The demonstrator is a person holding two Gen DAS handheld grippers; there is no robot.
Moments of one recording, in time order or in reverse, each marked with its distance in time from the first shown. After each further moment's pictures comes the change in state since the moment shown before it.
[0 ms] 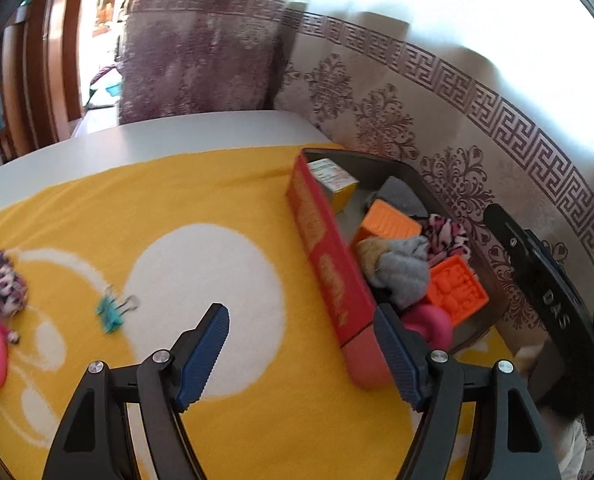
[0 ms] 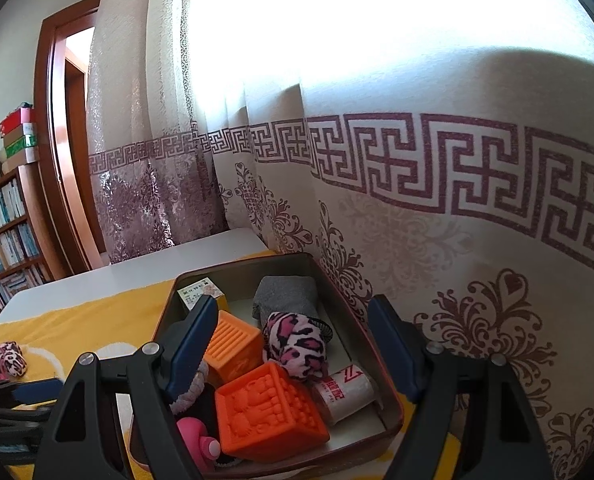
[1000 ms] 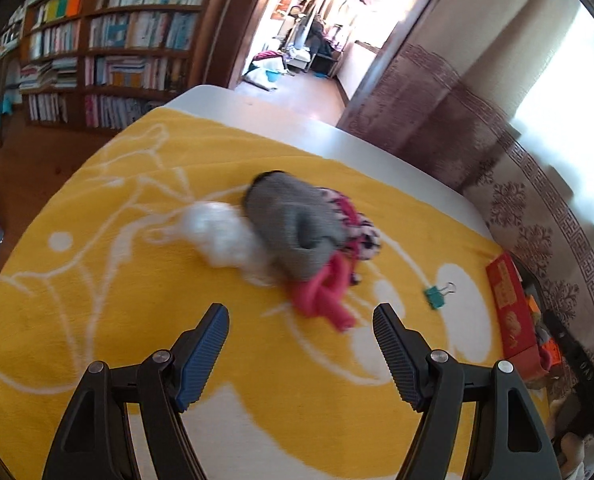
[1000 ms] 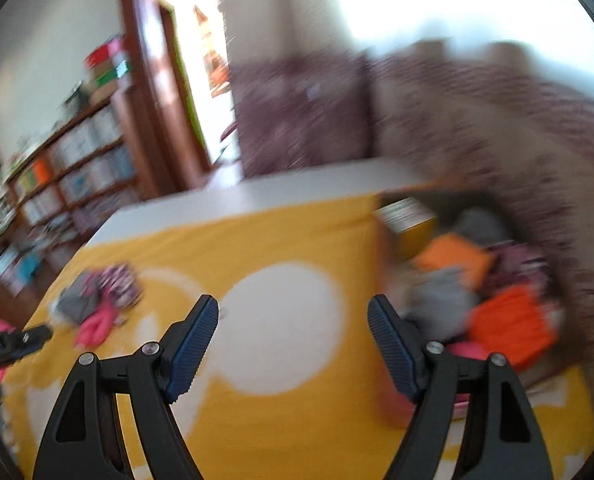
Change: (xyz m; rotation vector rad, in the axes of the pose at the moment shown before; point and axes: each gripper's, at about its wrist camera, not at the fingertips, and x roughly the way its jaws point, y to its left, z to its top) left arm -0.145 0.238 -0.097 -0.471 -0.156 0.253; right arm -0.004 0.147 -0.028 -0.161 0.305 0.401
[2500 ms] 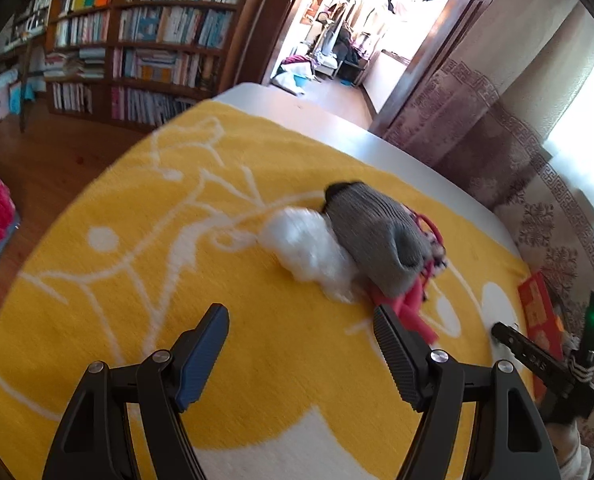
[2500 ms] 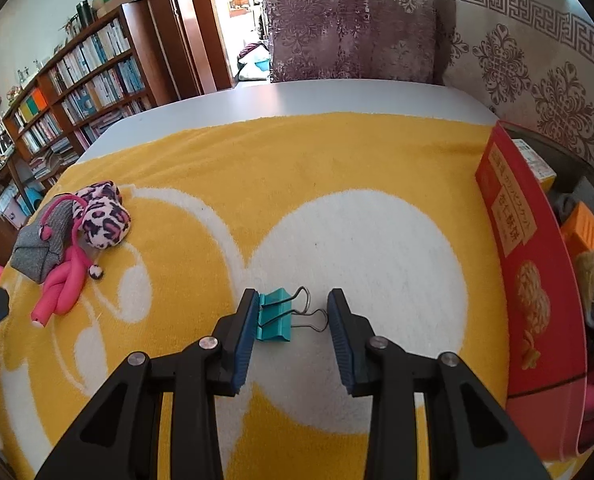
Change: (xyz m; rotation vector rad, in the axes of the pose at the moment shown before) left arm 0.010 0.040 0.012 -0.048 -0.026 0.087; right arm 0.101 0.042 -0.014 -0.074 0.263 -0.006
